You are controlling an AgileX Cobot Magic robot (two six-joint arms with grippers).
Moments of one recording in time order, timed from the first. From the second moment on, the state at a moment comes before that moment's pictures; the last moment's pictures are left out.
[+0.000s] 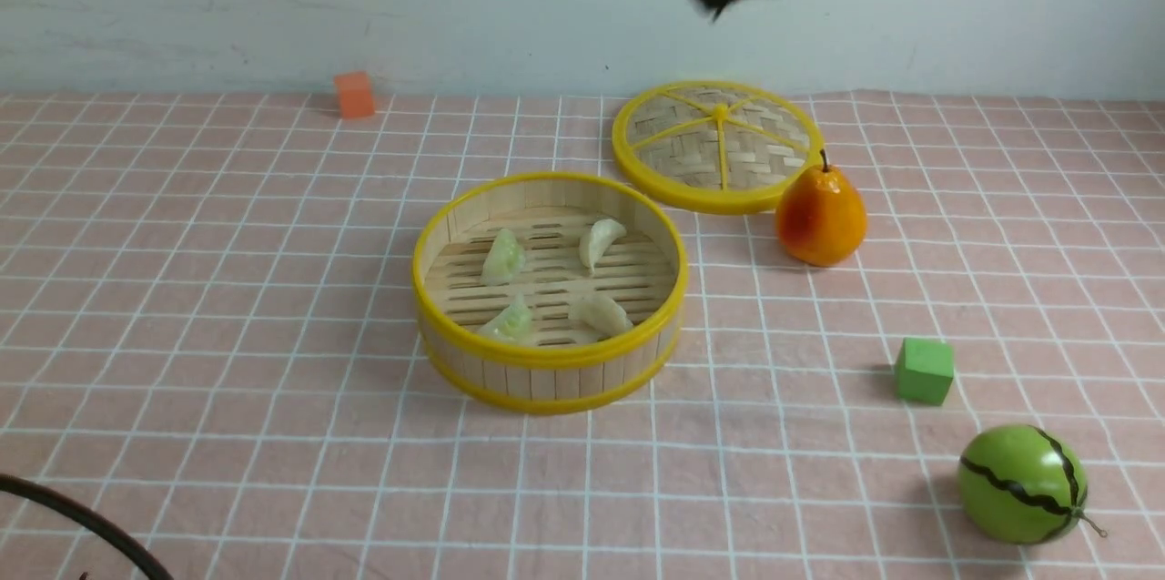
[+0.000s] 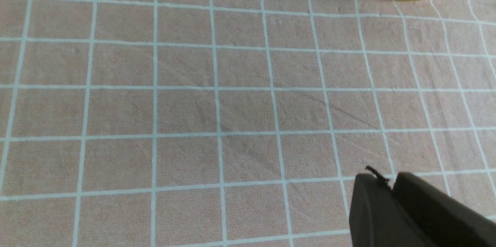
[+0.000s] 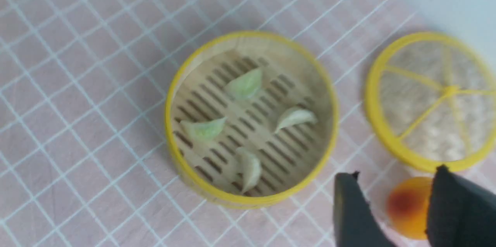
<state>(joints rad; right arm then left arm) 0.51 1.69 -2.20 0.07 1.25 -0.24 -0.40 0.50 -0.41 0.07 0.68 -0.41</state>
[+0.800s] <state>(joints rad) 0.51 0.51 -0.29 -0.32 -0.02 0.17 -0.40 0.50 -0.41 0.08 0.68 -0.42</state>
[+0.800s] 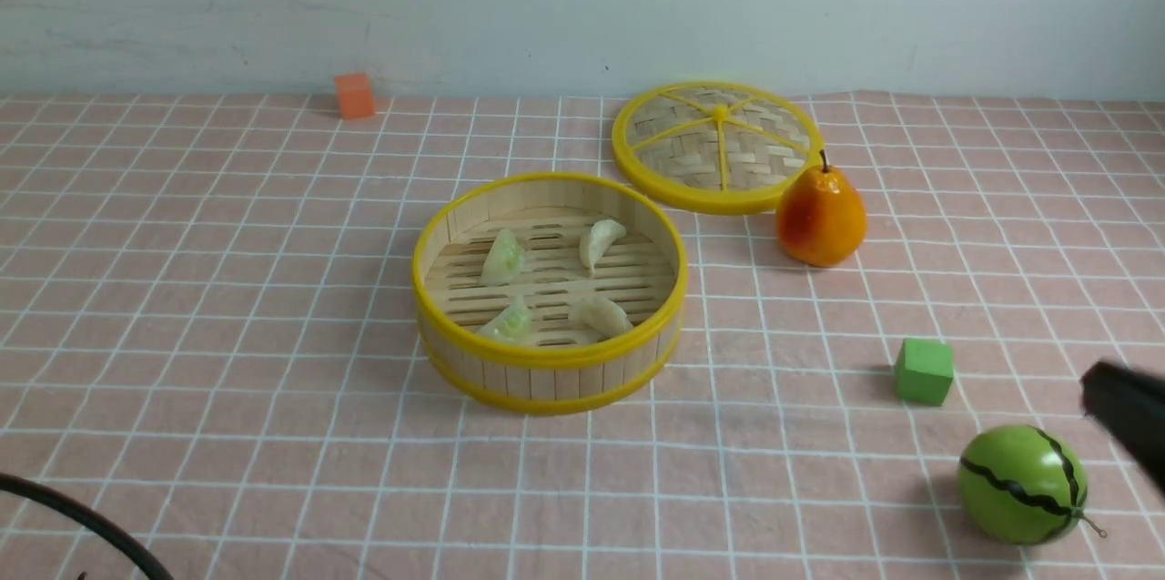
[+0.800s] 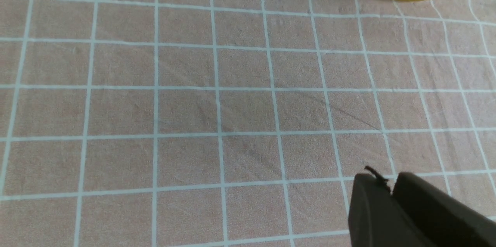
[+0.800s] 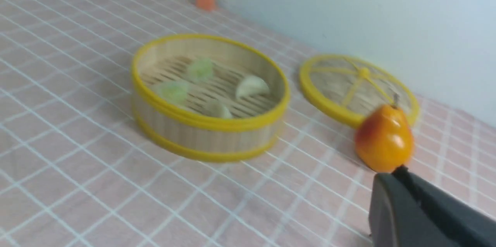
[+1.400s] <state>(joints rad) 0.51 0.49 0.02 -0.34 -0.40 0.20 -0.40 0.50 -0.41 0.08 0.68 -0.42</state>
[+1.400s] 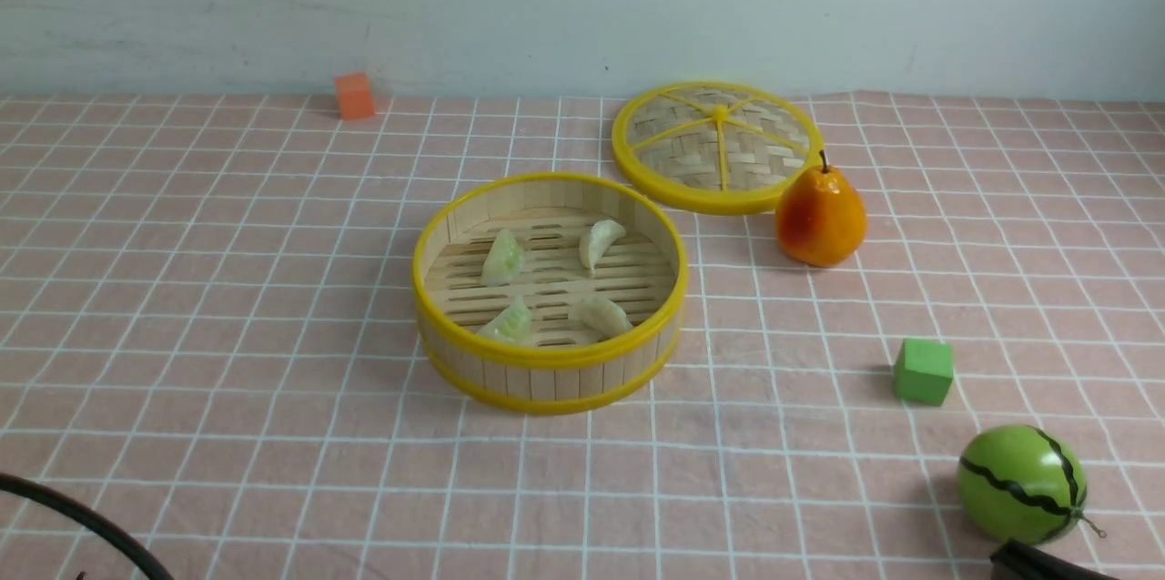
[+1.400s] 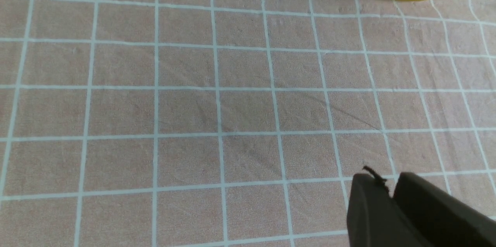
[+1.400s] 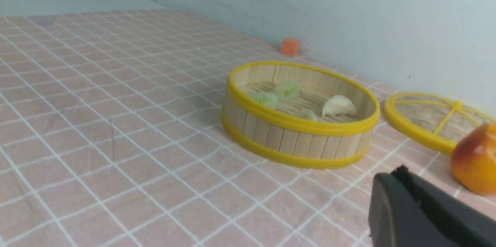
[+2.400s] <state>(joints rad) 0.04 -0.01 0.02 -0.06 0.38 0.17 -0.40 0.50 -0.41 0.08 0.68 -0.42</state>
